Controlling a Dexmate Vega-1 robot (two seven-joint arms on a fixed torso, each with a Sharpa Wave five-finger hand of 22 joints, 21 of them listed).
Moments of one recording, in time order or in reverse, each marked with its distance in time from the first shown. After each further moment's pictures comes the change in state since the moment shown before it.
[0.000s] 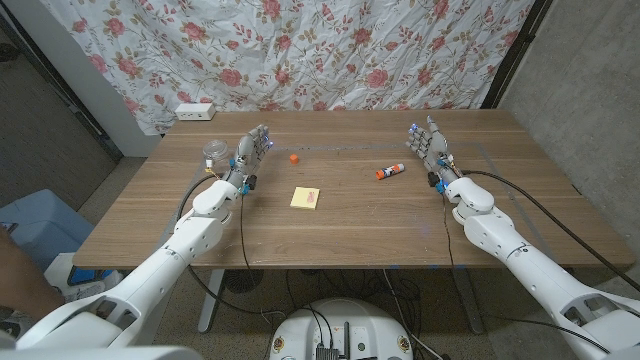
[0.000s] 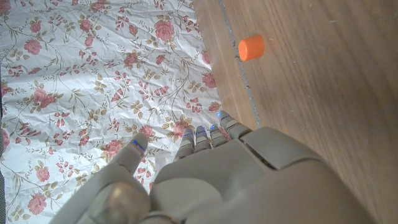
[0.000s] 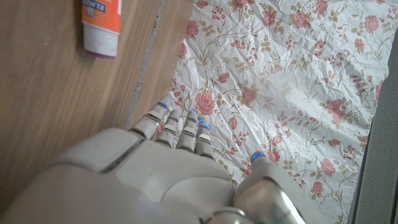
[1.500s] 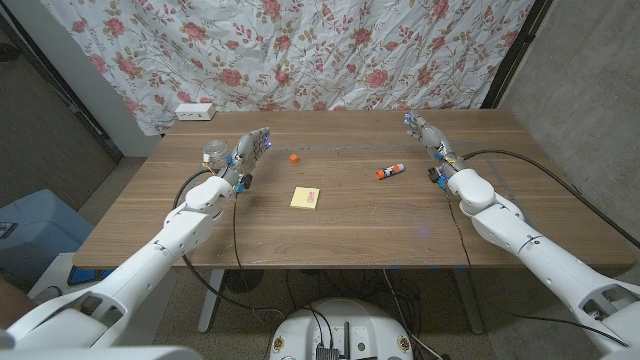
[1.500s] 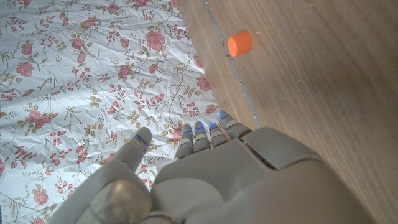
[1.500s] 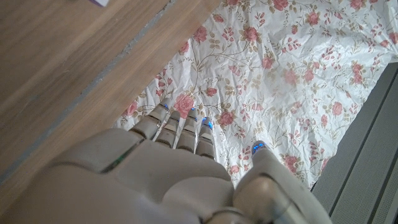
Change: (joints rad) left arm -0.007 0.054 0.011 -0.029 0.043 0.041 0.000; left_hand 0.038 0.022 0.018 -0.077 0.000 0.070 -0.024 0.011 0.005 0.063 -0.042 0.008 0.000 0.045 -0.038 0.004 -0.003 0.015 -0.015 0.008 0.000; right arm 0.026 -0.129 -0.075 -0.086 -0.363 0.025 -0.144; right_hand 0.080 0.003 0.054 -0.085 0.007 0.025 -0.043 0.007 0.000 0.003 -0.040 0.007 -0.003 -0.028 -0.016 -0.004 -0.057 -0.039 -0.023 -0.001 -0.003
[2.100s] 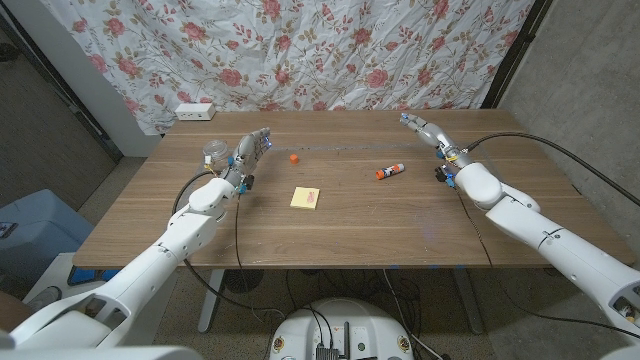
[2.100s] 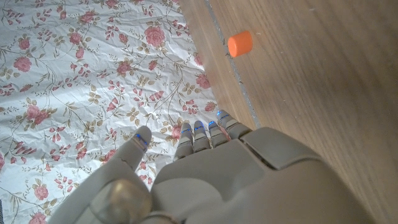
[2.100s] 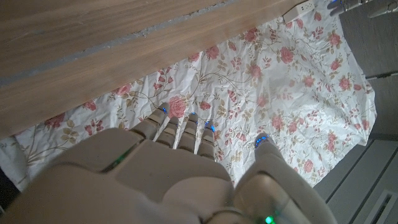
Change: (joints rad) left arm 0.013 -0.014 -0.001 -0.010 0.002 -0.005 0.041; left_hand 0.008 0.002 0.000 -0.016 0.000 0.023 -0.002 0.000 0.000 0.026 -0.005 0.000 0.000 0.014 -0.003 0.000 0.000 0.006 0.004 0.000 0.000; right arm 0.007 -0.125 -0.041 -0.107 -0.228 -0.074 -0.042; right_hand 0.044 0.004 0.014 -0.065 -0.016 -0.054 -0.064 -0.012 0.000 -0.047 -0.047 -0.012 -0.005 -0.085 0.003 0.000 -0.027 -0.080 0.023 -0.004 0.003
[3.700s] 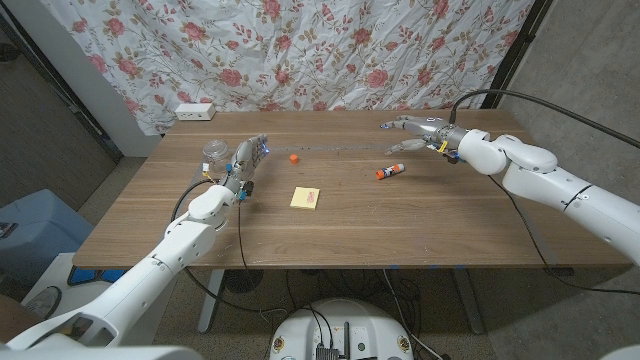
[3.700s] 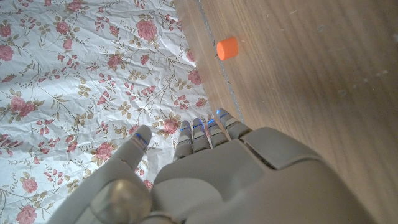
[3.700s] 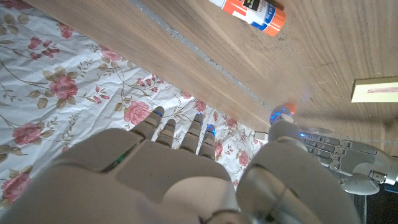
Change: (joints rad) left arm 0.093 0.029 -0.030 -0.136 -0.018 0.071 0.096; left_hand 0.000 0.000 0.009 0.000 0.000 0.034 0.002 0.000 0.000 0.031 -0.005 0.000 0.000 0.025 0.000 0.000 0.002 0.021 0.004 0.000 0.000; right arm 0.185 -0.184 -0.132 -0.210 -0.600 -0.158 0.340; right_hand 0.255 -0.132 0.062 -0.155 -0.033 -0.067 0.002 0.038 0.005 0.022 -0.064 0.027 0.003 -0.059 0.063 0.027 -0.029 -0.075 0.086 0.012 -0.003
